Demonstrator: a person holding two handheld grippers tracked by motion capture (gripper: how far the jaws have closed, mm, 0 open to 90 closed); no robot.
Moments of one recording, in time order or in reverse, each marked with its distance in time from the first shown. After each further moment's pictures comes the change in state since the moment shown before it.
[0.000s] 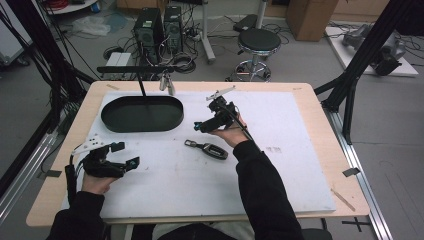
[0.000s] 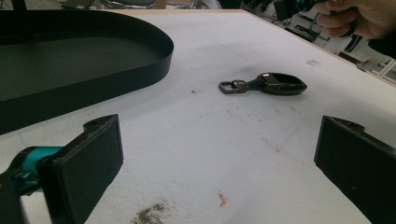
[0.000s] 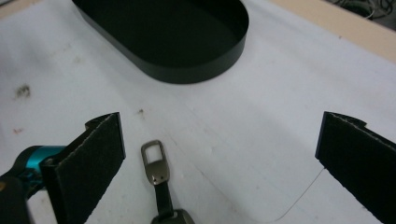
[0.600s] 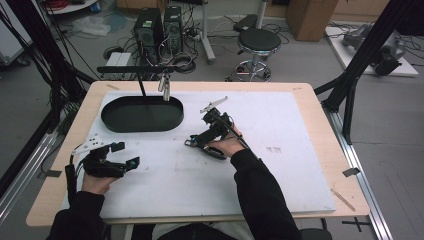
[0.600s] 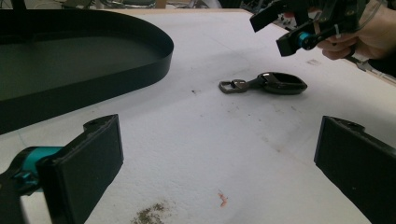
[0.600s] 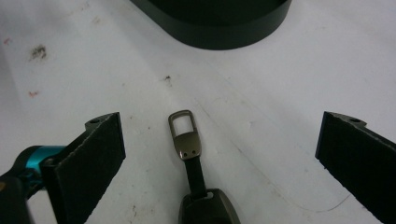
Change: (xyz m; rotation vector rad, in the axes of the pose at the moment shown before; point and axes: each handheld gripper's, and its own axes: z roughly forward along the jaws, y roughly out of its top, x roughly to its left) left arm 0.000 0.000 0.001 0.001 0.000 0.000; right arm 0.020 -0.020 0.018 0.067 0.059 -0.035
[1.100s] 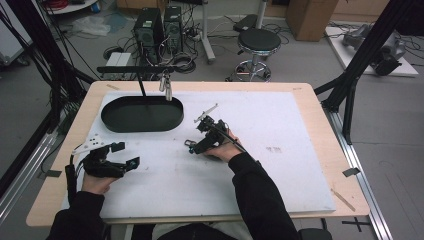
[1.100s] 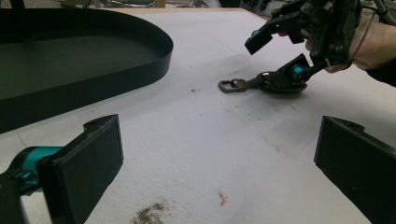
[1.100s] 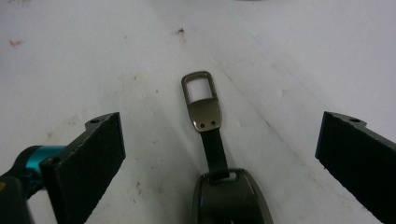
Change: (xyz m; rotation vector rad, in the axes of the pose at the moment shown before) left arm 0.000 0.000 0.000 0.004 -0.002 -0.003; right arm 0.009 -0.010 0.021 0.142 0.021 -0.046
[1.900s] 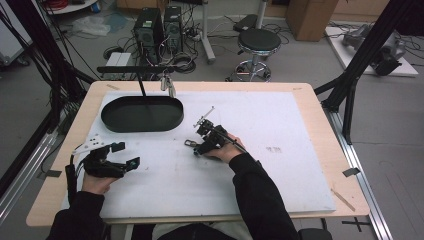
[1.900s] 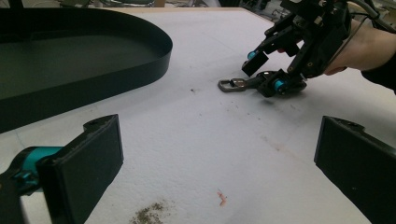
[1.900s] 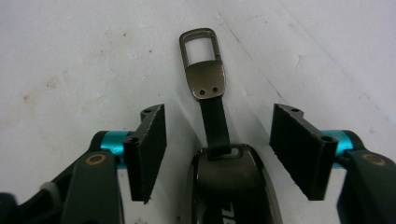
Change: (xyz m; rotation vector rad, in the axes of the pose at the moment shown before) left arm 0.000 0.000 0.001 0.003 -0.002 0.007; right arm -0.003 -0.005 0.010 0.105 0.011 -0.038
